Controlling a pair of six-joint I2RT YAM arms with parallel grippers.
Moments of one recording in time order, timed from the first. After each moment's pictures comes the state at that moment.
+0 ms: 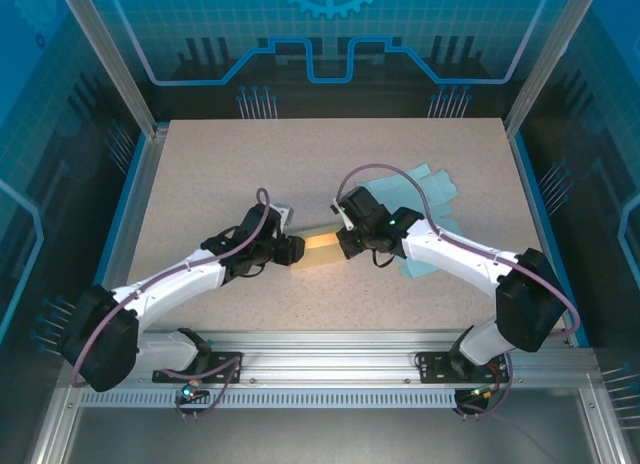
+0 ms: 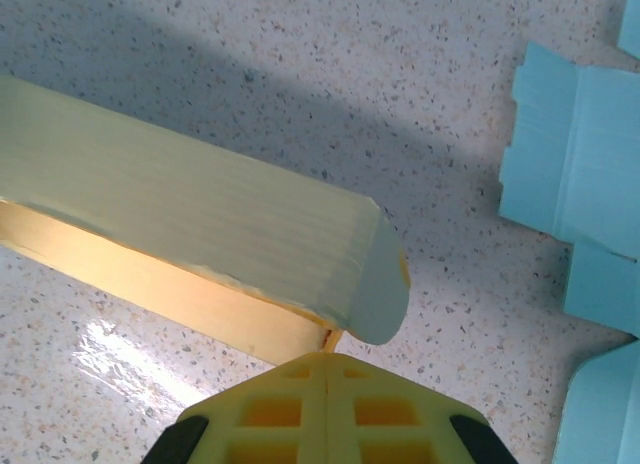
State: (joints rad) left arm -0.58 1.27 0.73 -0.30 0.00 -0.41; right arm 0.76 1.51 1.11 -0.59 0.10 0.21
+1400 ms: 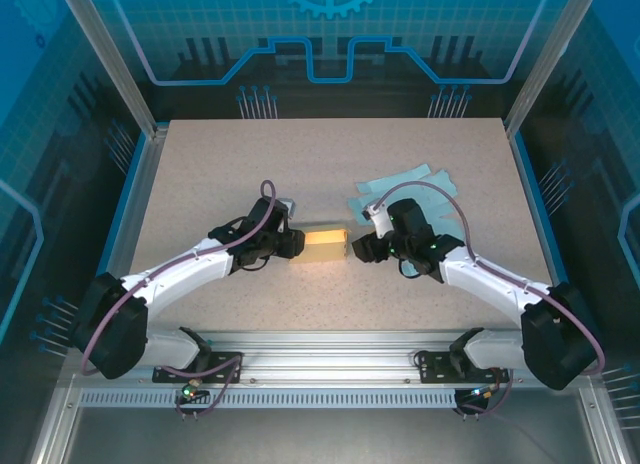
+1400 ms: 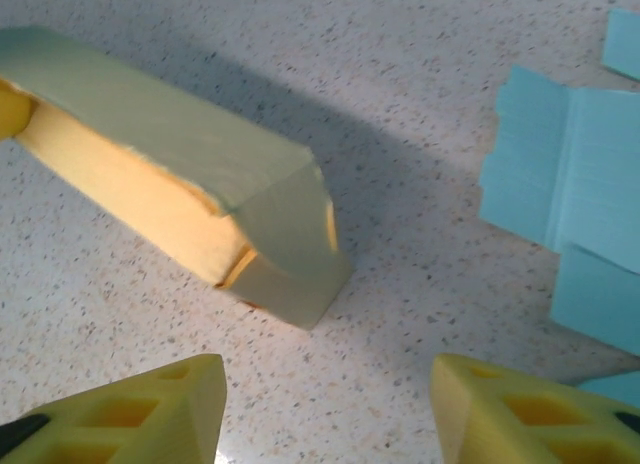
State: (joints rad) left arm -0.58 1.34 0.82 -0.38 -0.04 -0.43; right arm 0.55 1.27 0.71 -0.19 -0.18 0.09
